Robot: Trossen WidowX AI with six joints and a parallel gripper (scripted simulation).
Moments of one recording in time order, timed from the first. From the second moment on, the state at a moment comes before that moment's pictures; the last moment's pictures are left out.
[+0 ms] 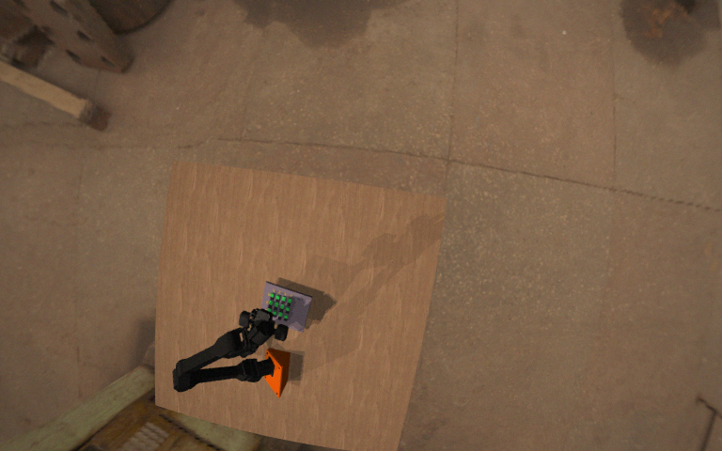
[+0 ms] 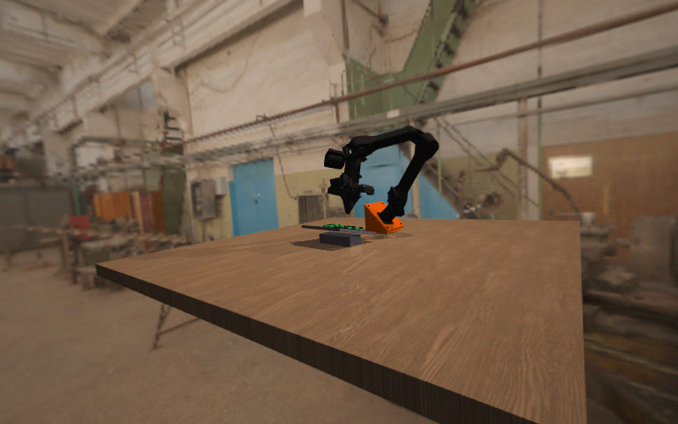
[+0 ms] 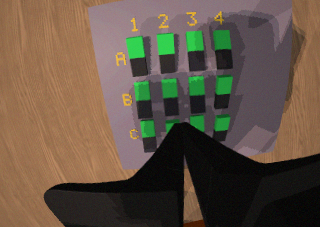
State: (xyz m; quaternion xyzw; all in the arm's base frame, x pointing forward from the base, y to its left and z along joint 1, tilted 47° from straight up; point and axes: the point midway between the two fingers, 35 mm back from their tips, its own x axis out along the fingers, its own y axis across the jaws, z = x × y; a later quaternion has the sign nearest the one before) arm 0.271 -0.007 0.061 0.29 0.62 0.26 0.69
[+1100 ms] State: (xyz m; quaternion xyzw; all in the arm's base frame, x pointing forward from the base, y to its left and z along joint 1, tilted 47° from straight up) arm 0.272 0.024 0.035 0.29 0.61 0.26 0.69
